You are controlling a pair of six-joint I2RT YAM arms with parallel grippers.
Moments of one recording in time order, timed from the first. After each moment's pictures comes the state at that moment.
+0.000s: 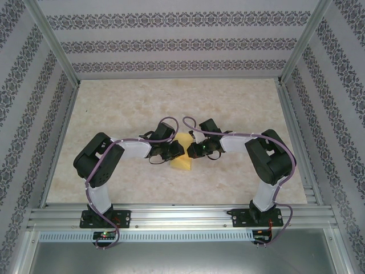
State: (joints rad) left arm -0.65 1.84 0.93 -0.05 0.39 -1.00; right arm 0.54 1.81 0.89 -0.16 -0.51 0.24
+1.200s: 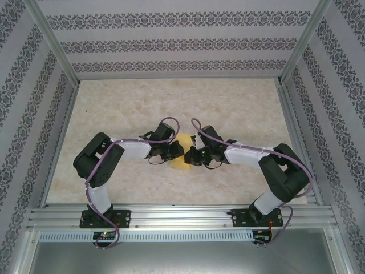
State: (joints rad) left arm -0.65 1.84 0.92 -0.04 0.39 -0.94; right arm 0.65 1.61 0.76 -0.13 -0.54 0.72
